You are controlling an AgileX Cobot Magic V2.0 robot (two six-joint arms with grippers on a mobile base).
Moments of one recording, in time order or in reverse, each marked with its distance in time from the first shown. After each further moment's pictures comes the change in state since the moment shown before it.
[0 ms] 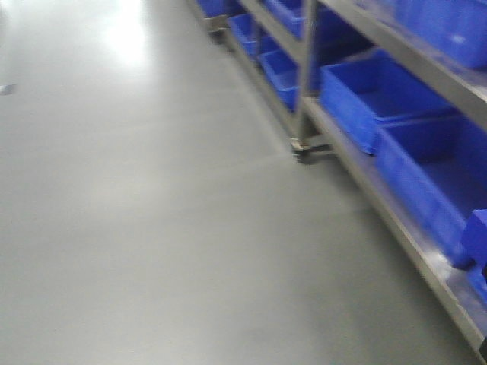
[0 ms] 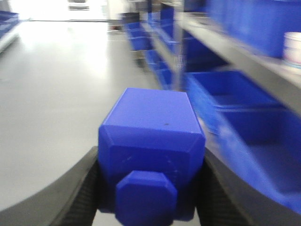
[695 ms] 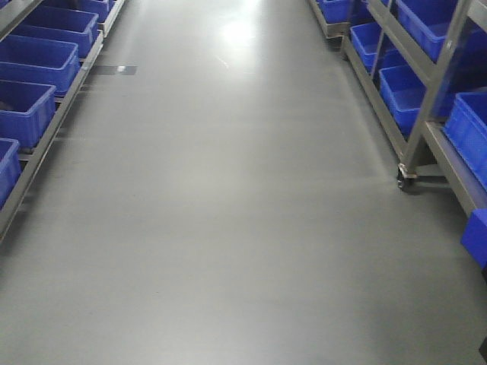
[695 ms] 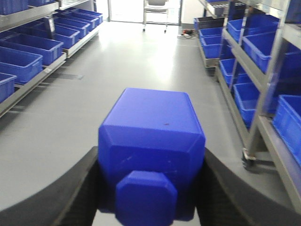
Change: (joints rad) left arm 0.000 0.000 0.000 0.000 0.000 0.000; right arm 0.000 0.000 0.000 0.003 0.000 0.000
